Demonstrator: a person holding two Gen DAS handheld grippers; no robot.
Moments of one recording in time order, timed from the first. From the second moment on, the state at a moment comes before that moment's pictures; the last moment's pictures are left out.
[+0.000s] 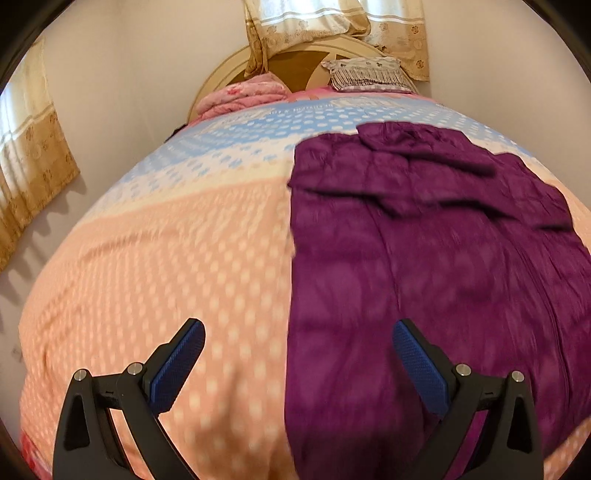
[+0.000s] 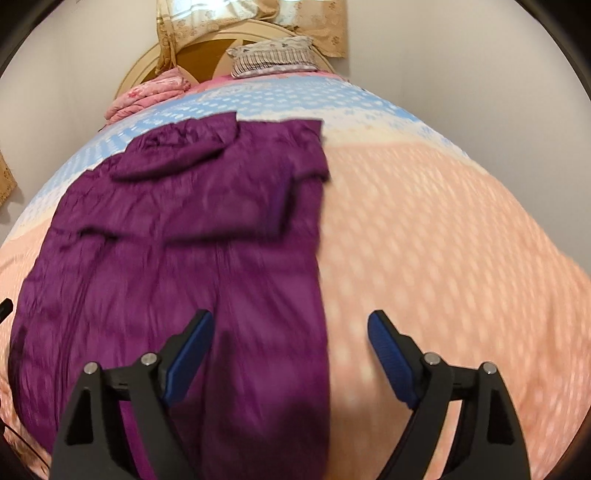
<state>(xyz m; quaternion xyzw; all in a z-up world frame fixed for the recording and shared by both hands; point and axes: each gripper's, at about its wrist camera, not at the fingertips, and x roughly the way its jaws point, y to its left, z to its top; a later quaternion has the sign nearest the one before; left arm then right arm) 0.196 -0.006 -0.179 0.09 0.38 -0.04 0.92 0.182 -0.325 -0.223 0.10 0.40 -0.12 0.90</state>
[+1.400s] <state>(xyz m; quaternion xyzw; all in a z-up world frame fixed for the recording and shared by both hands) 0.074 0.011 -0.095 0.03 0.30 -0.19 0.93 0.046 -0.276 -0.174 0.15 0.36 0.03 0.92</state>
